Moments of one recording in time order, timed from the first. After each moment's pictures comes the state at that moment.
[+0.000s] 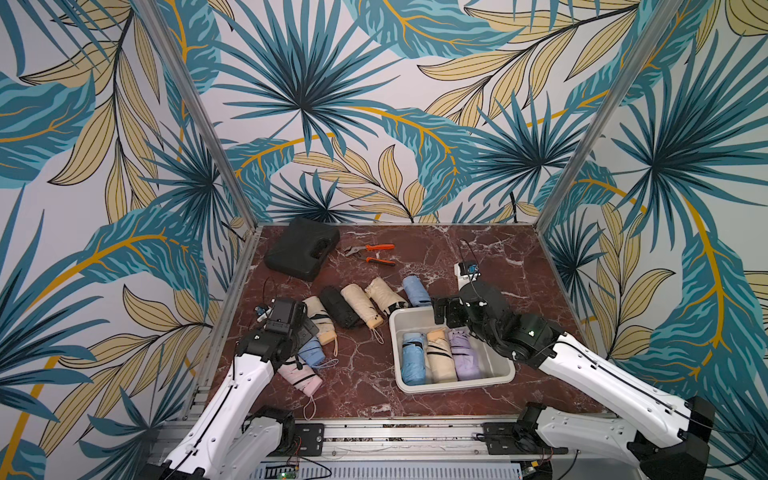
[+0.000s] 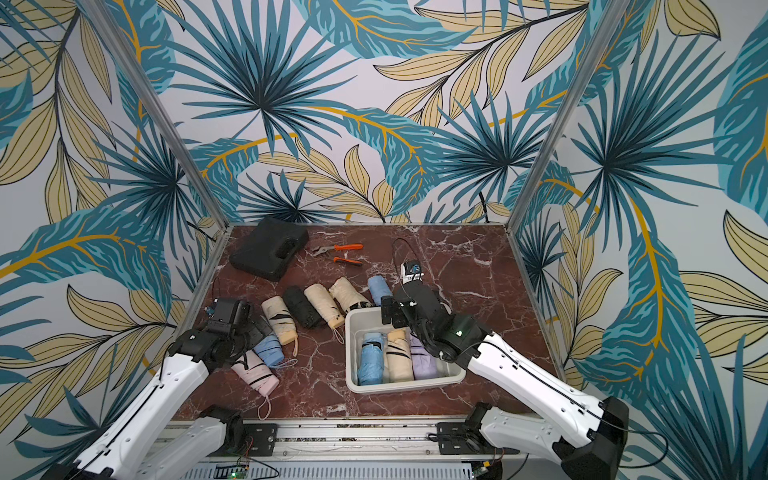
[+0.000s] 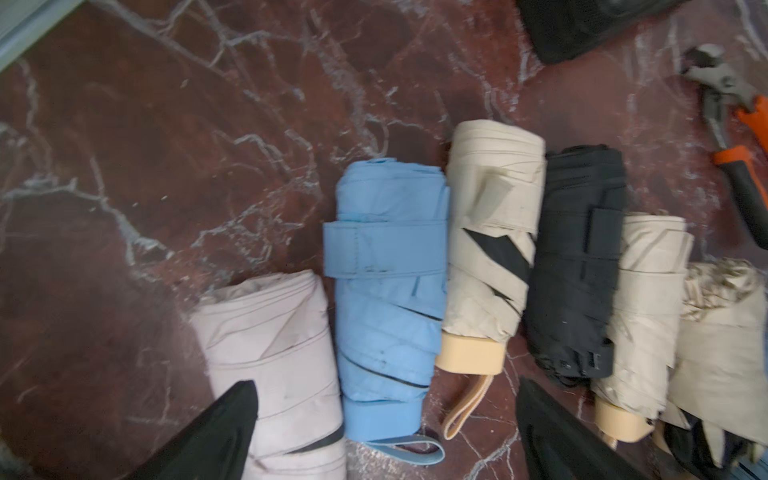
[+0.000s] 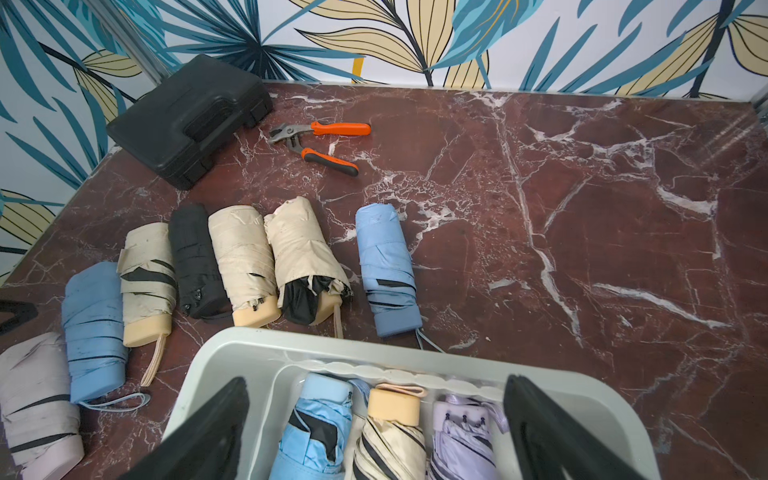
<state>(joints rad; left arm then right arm) -0.16 0.90 0.68 -0.90 -0.21 -0.99 0.81 1.08 1.03 -0.60 0.45 0.46</state>
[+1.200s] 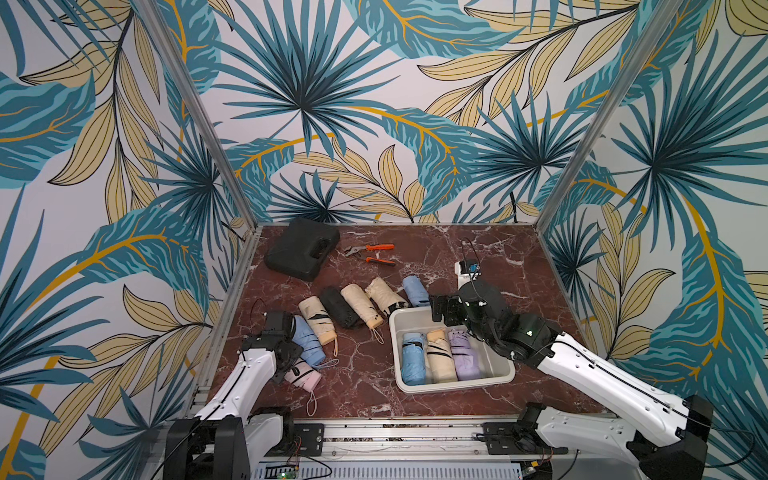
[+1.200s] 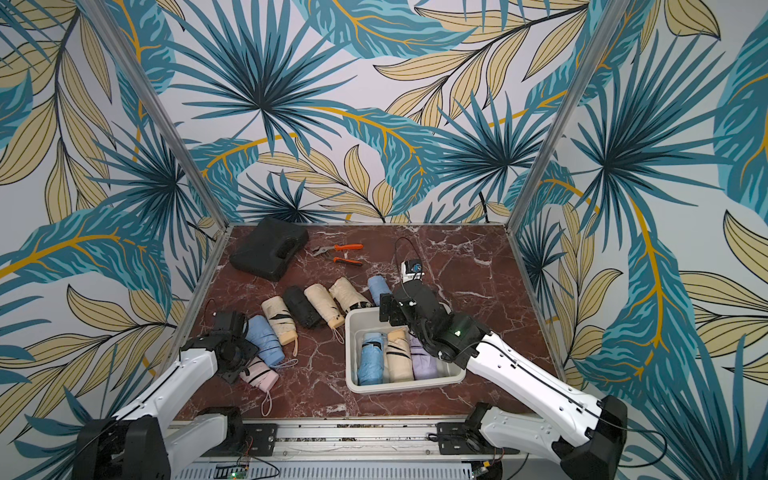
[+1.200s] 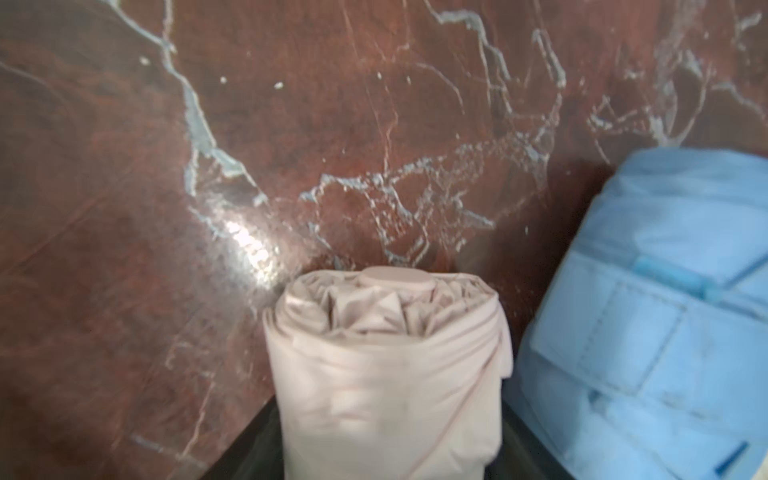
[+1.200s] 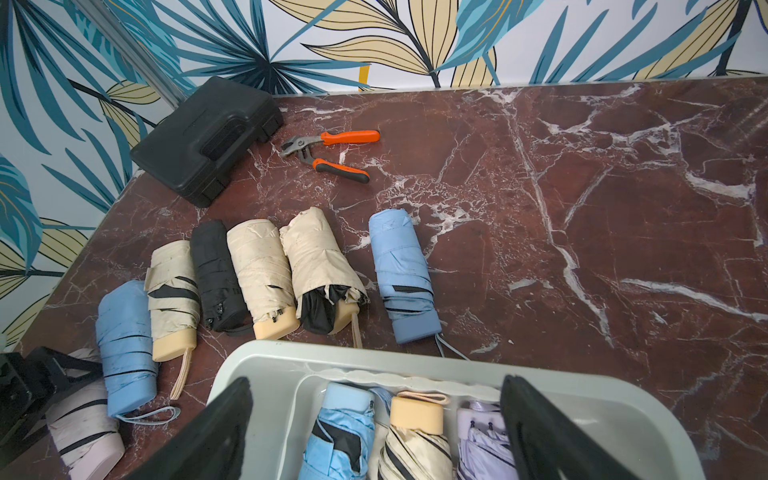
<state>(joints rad) 0.07 1.07 0.46 -0.69 -0.13 -1.06 0.81 1.09 1.02 -0.57 0.43 0.52</state>
